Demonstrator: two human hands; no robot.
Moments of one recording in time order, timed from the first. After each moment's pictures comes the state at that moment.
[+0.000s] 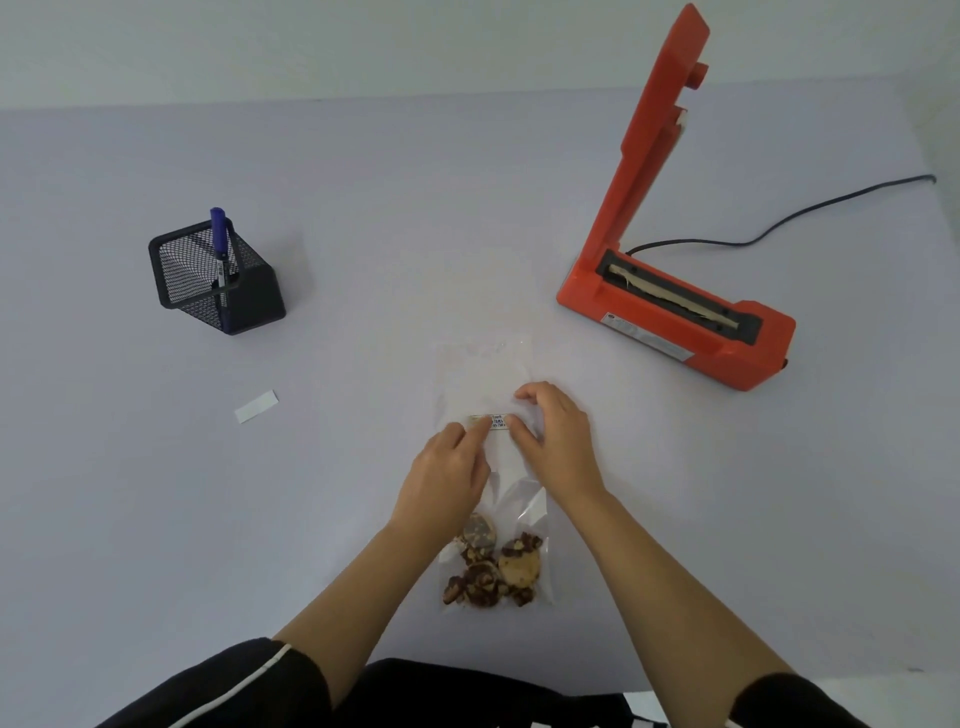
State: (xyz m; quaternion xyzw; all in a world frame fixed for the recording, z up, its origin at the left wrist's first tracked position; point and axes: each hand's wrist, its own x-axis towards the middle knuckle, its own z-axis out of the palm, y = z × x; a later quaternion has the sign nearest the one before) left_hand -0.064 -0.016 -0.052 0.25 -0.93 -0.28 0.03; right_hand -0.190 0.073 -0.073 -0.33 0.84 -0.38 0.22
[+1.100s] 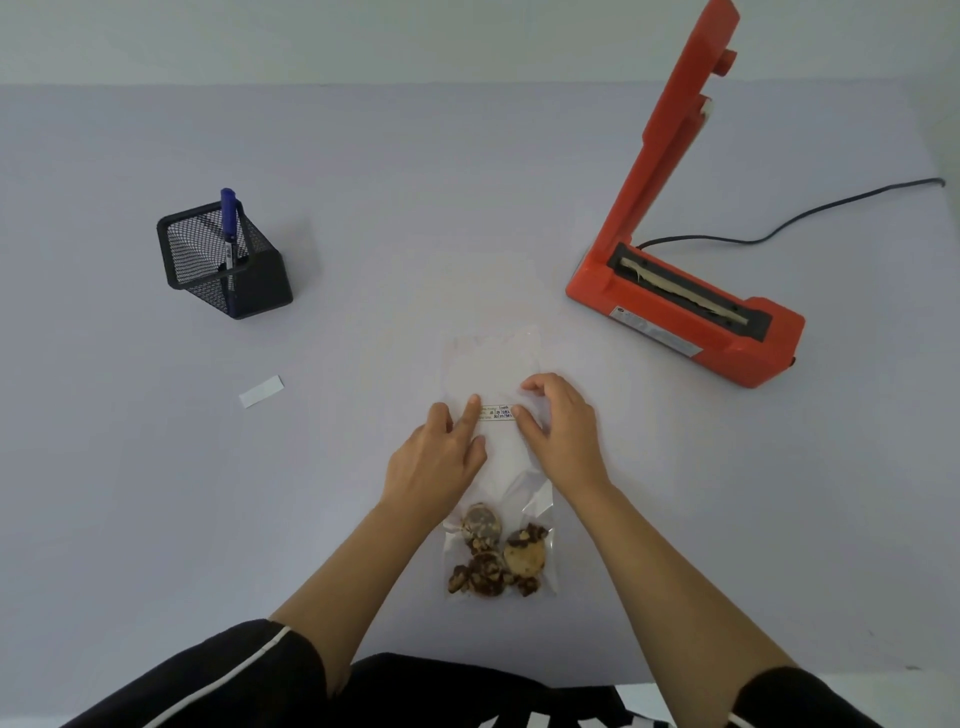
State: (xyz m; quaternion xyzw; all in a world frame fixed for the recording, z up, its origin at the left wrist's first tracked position) left_hand -0.063 -0.027 -0.046 0.31 -0.92 -0.23 -0.11; right_hand -0.190 0.075 -0.072 -0.34 0.84 -0.37 0.20
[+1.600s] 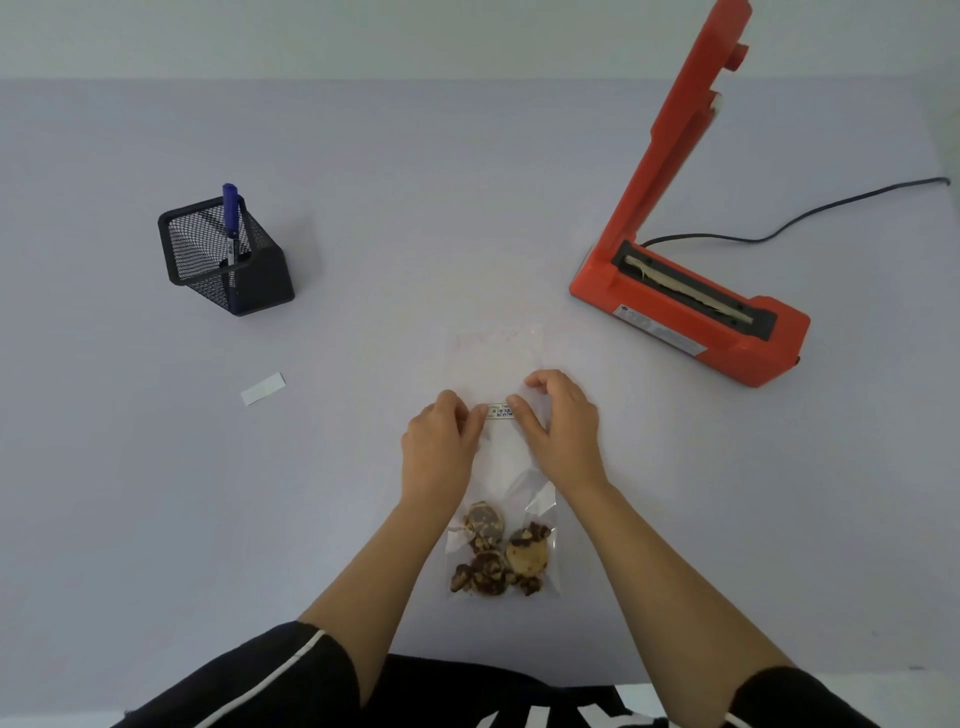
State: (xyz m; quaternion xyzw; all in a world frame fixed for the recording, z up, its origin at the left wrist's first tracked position) left_hand -0.079 -0.026 -0.050 0.47 -0.81 -0.35 0.04; right_hand -0.186 0.071 -0.071 -0.31 0.85 -0.37 0.20
